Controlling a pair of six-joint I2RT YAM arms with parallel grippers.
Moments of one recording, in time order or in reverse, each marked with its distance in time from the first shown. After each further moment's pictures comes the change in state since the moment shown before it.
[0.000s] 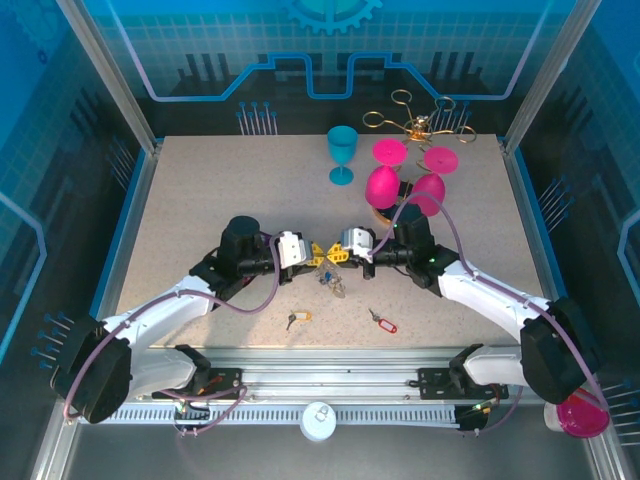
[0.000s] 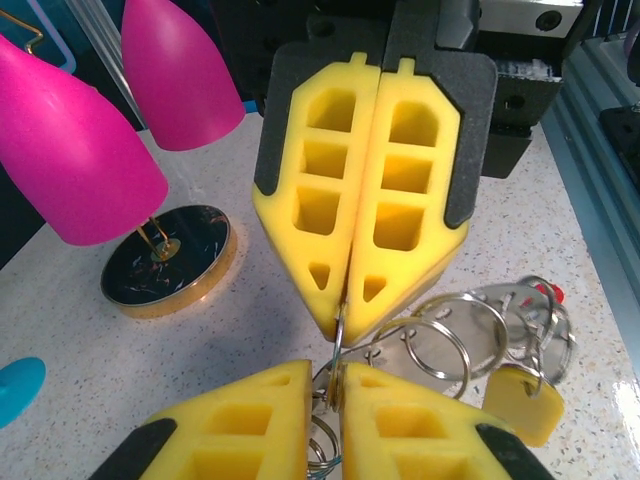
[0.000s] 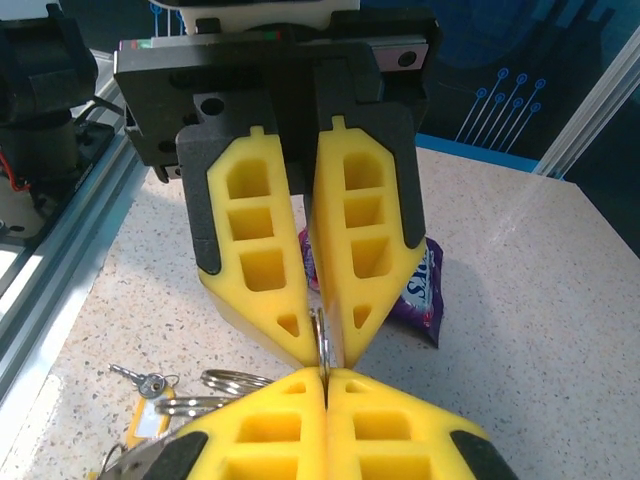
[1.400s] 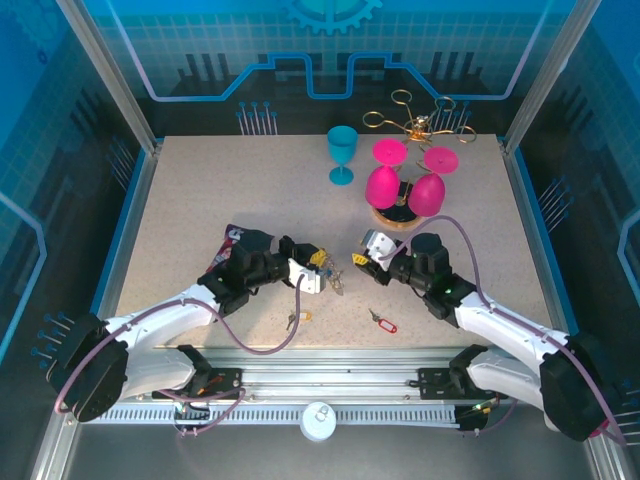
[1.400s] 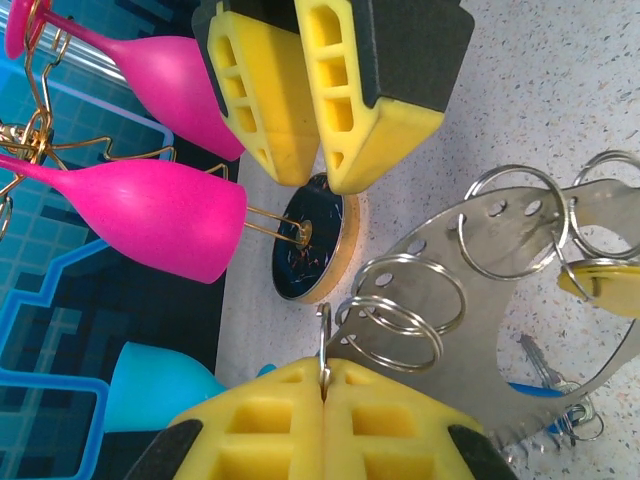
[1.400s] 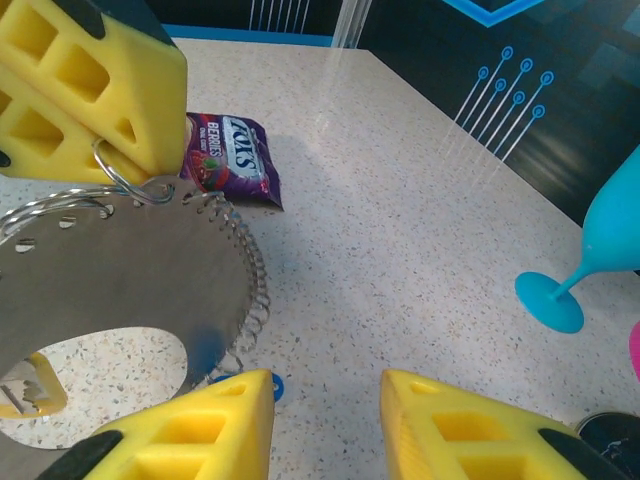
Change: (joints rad) left arm -0.131 -0.012 -0.053 0.062 -0.357 0.658; right arm -0.009 -0.217 -0.270 0.142 0.481 0.198
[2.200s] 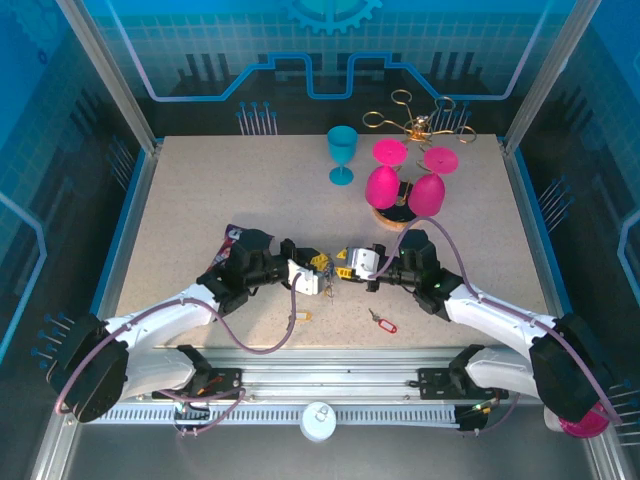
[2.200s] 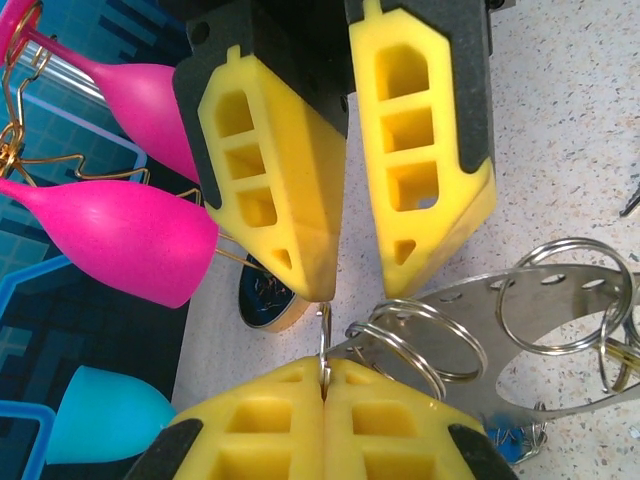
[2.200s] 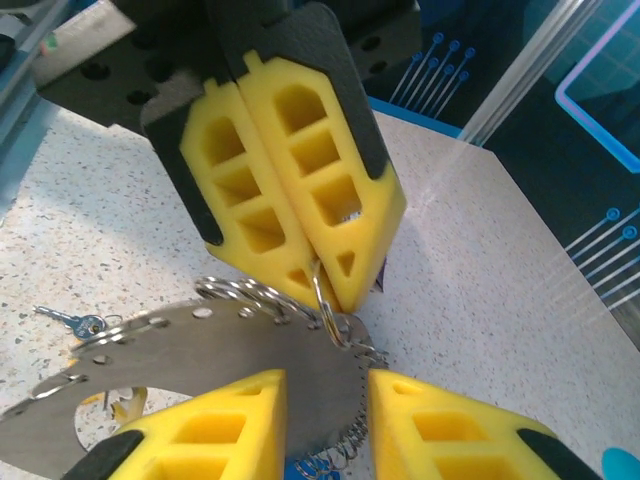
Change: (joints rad) left arm 0.015 0.000 0.000 -0.016 0.105 -0.076; right arm 0.064 0.105 0.061 0.028 -0.245 -0.251
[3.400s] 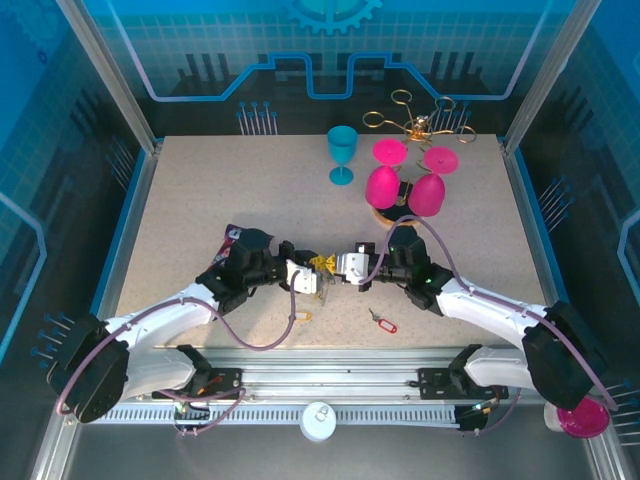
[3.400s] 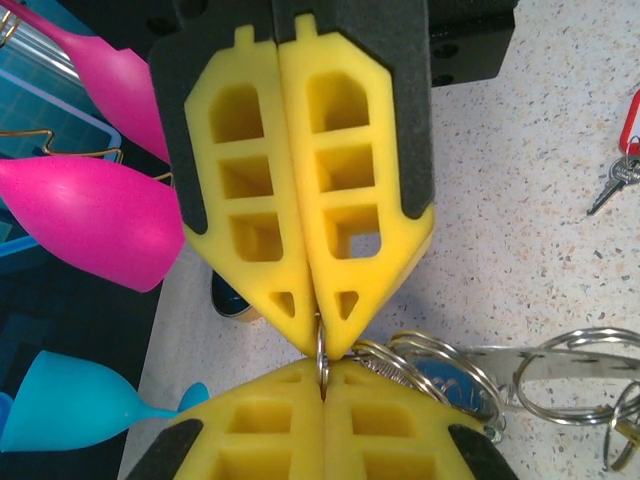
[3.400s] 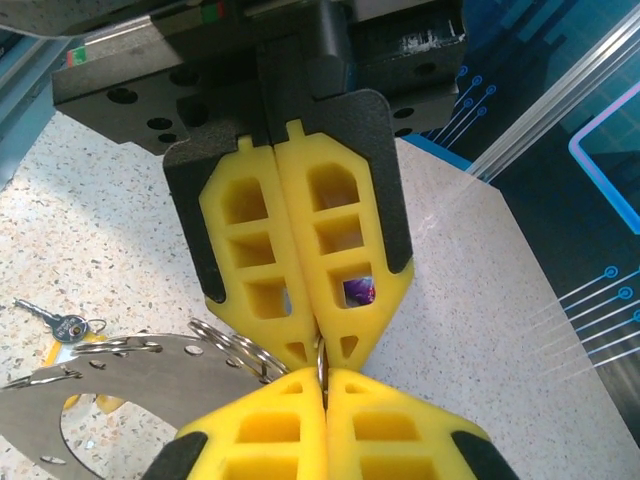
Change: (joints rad) left arm 0.012 0.000 0.000 -0.040 0.019 -0.046; right arm 0.047 0.066 0.060 -0.005 0.010 -0.134
